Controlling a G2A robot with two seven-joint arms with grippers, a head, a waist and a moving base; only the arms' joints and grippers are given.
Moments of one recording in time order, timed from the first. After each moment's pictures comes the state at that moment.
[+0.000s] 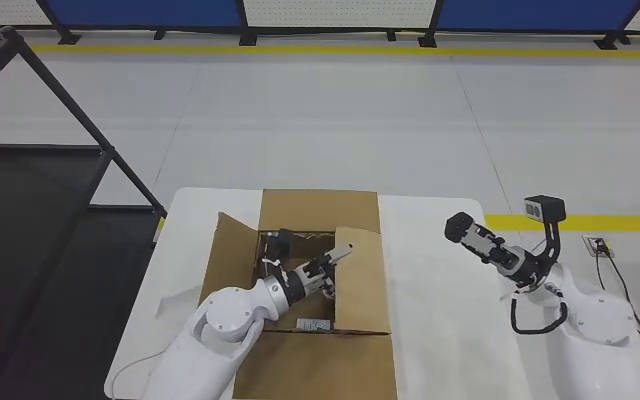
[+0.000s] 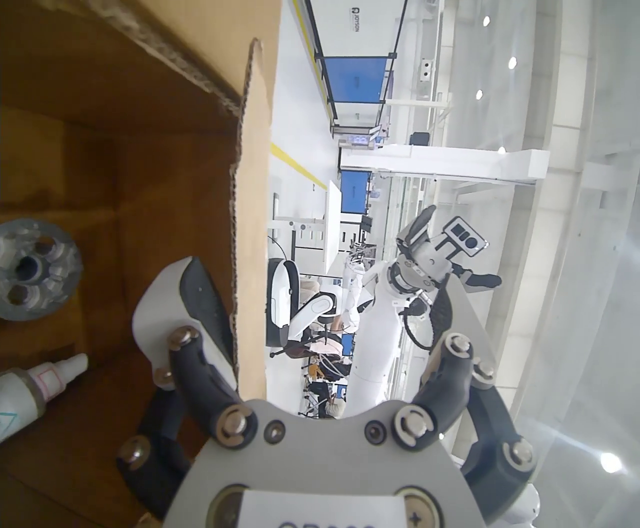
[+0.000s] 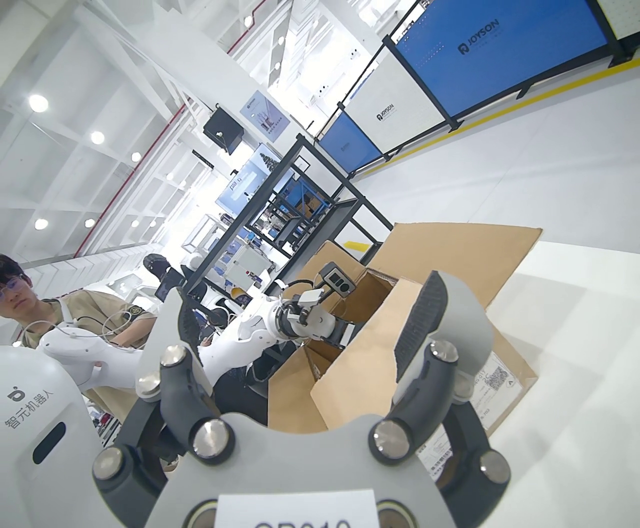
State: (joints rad) left arm 0.87 -1.23 -1.01 -1.48 -0.33 0.04 -0.56; right arm -0.97 -1.22 1.73 -1.46 0.20 -0.61 1.10
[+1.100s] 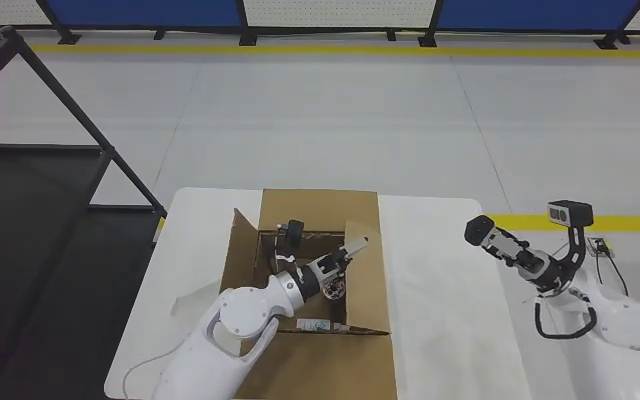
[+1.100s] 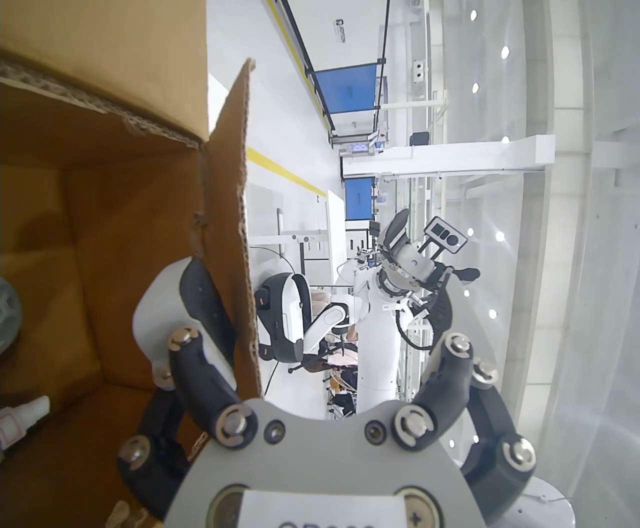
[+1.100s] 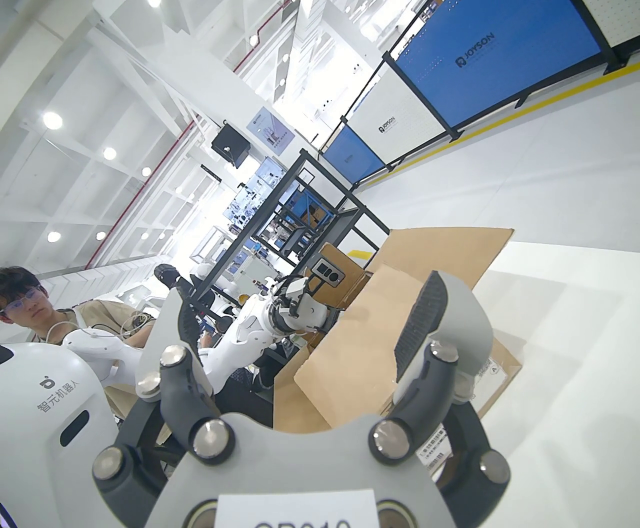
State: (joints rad) left arm 0.88 -1.27 -1.00 -1.54 -0.23 0.07 -0.46; right arm -0.97 -1.15 1.74 -1.40 0.33 -0.64 1.15
